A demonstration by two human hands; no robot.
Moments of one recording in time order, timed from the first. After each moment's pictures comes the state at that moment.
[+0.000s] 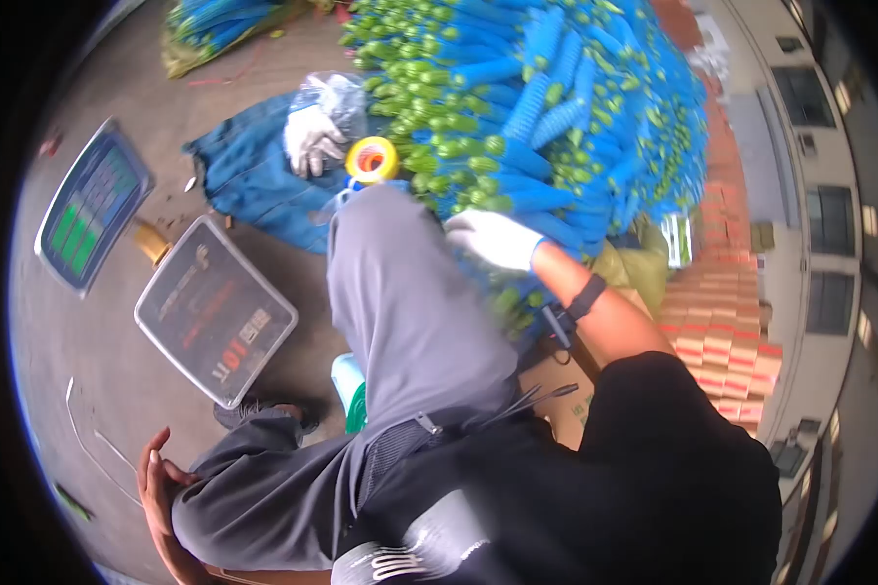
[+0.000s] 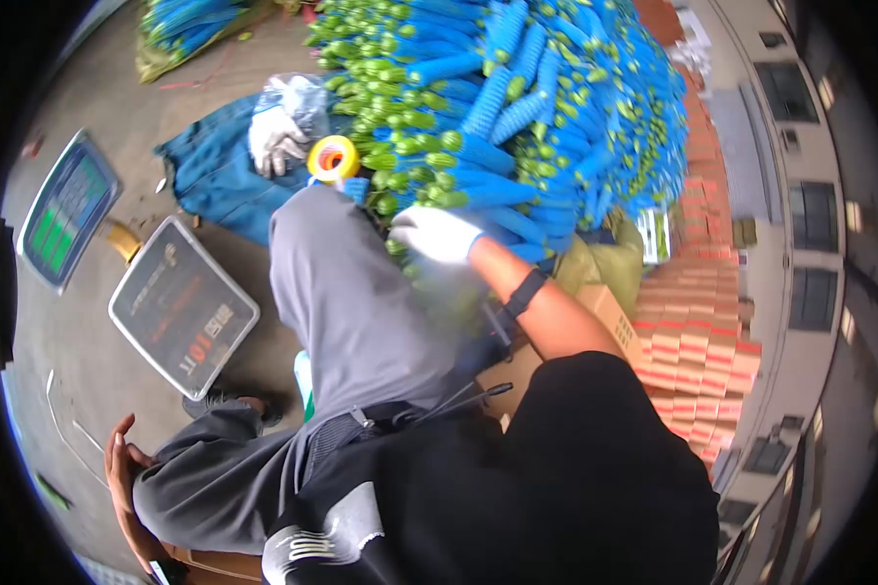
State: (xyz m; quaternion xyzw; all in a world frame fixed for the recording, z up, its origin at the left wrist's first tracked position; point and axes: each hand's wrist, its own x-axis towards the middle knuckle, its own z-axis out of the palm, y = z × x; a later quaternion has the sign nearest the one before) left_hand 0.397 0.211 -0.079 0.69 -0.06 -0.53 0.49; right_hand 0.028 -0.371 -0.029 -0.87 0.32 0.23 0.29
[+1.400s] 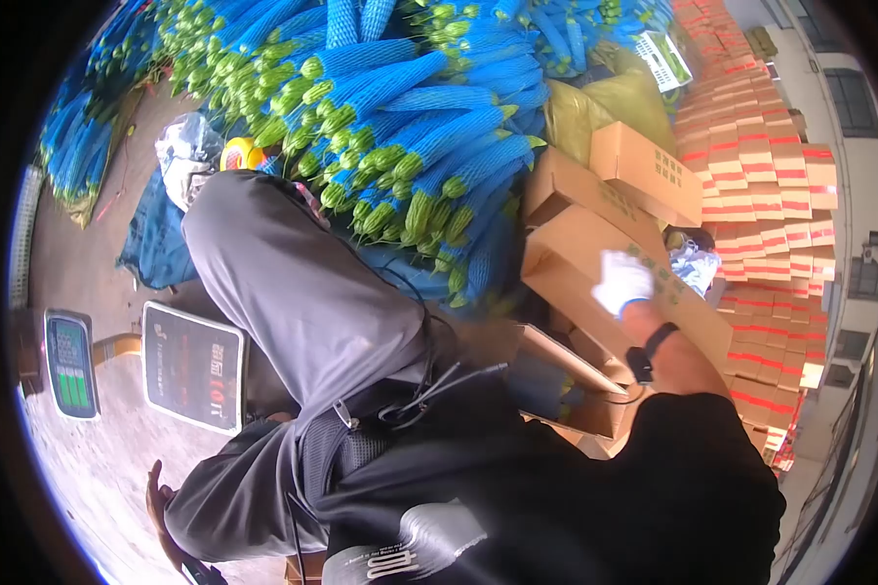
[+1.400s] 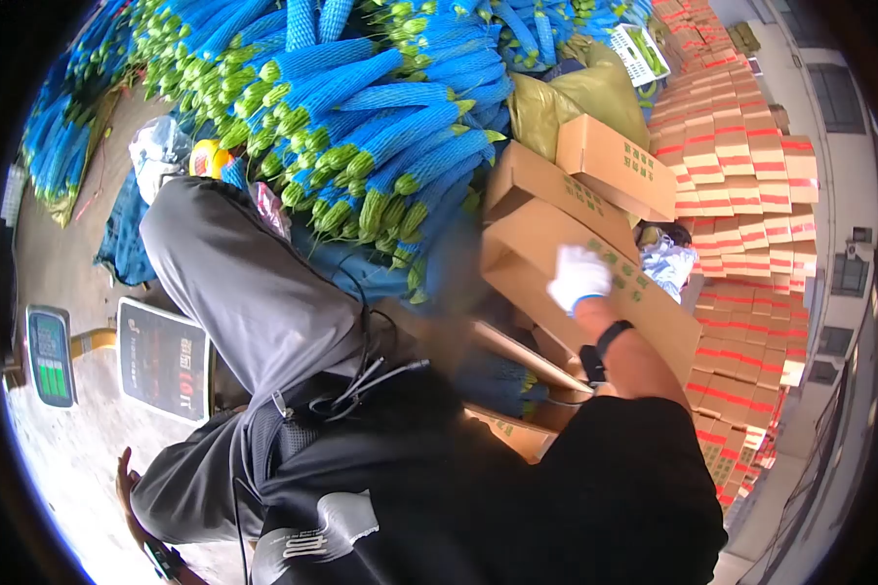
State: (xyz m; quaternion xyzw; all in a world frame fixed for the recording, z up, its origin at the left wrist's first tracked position) left_hand 0.460 0.211 -0.111 0.81 -0.30 -0.46 0.21; right_hand -0.457 -0.163 -0.002 -0.64 0.68 0.34 -0.06
